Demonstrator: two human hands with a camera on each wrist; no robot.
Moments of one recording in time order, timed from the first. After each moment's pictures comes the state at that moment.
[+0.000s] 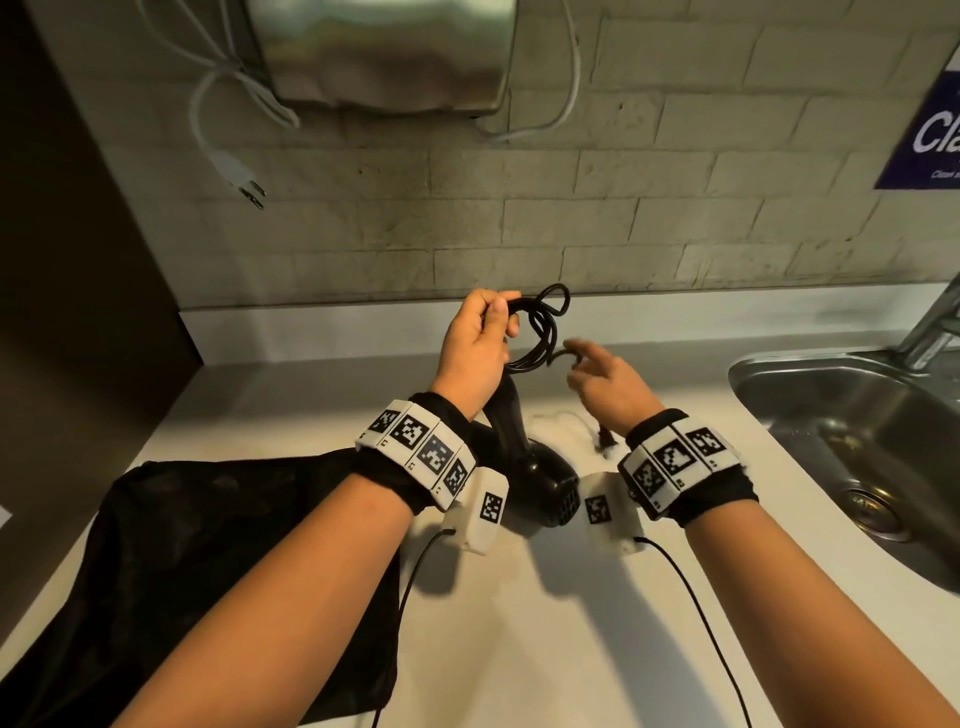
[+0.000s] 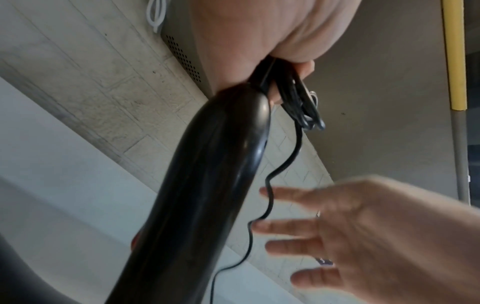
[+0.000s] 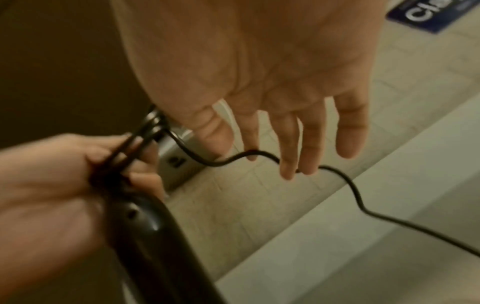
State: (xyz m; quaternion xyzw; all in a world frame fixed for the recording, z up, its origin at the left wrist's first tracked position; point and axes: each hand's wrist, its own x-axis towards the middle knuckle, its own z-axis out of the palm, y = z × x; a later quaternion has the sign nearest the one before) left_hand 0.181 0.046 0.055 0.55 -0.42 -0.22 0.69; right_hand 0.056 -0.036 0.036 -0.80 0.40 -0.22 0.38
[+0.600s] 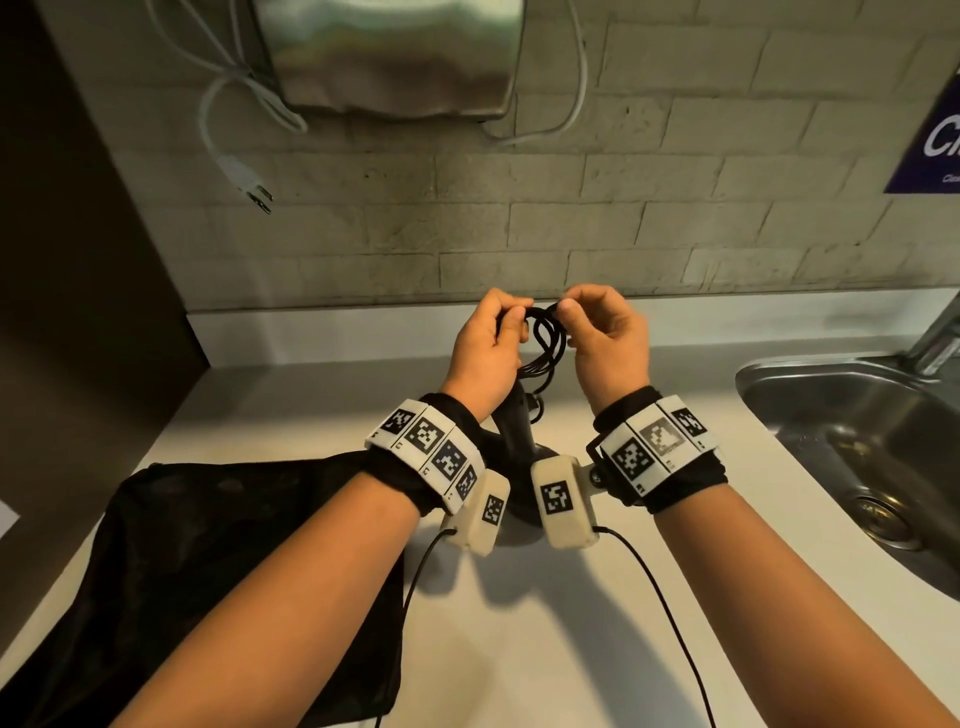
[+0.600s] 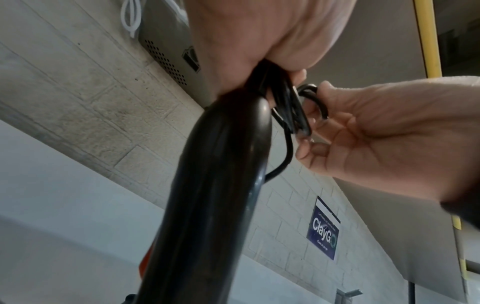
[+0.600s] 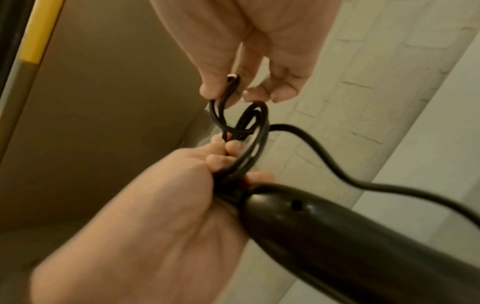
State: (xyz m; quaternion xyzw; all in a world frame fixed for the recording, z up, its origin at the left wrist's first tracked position) left_hand 0.182 0.043 0.056 0.58 -0.46 -0.18 0.65; right_hand 0.084 -0.010 0.072 -0.63 0.22 -0.54 0.52
